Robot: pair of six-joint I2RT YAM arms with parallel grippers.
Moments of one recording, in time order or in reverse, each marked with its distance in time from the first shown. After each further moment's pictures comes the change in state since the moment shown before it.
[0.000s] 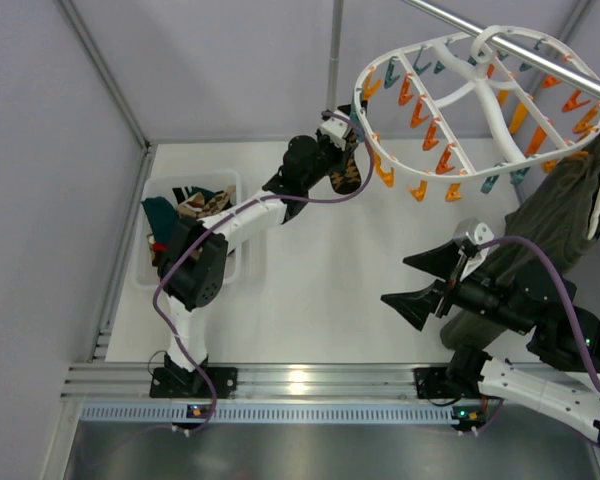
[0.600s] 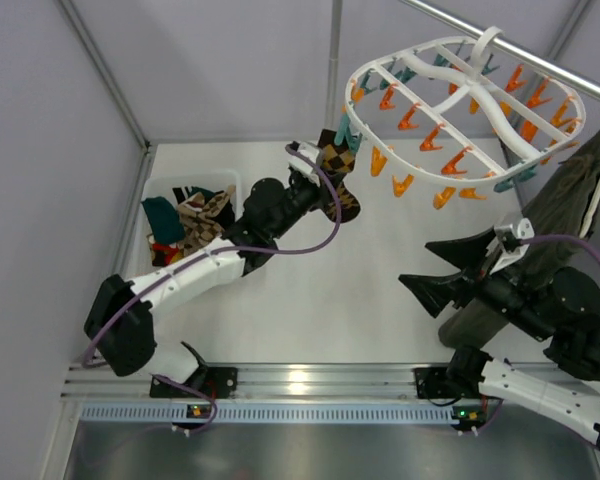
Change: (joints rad) left arm -0.118 -0.486 -0.433 0.019 -0.102 -0.115; right arm 0.000 -0.050 0.022 0.040 0.143 0.031
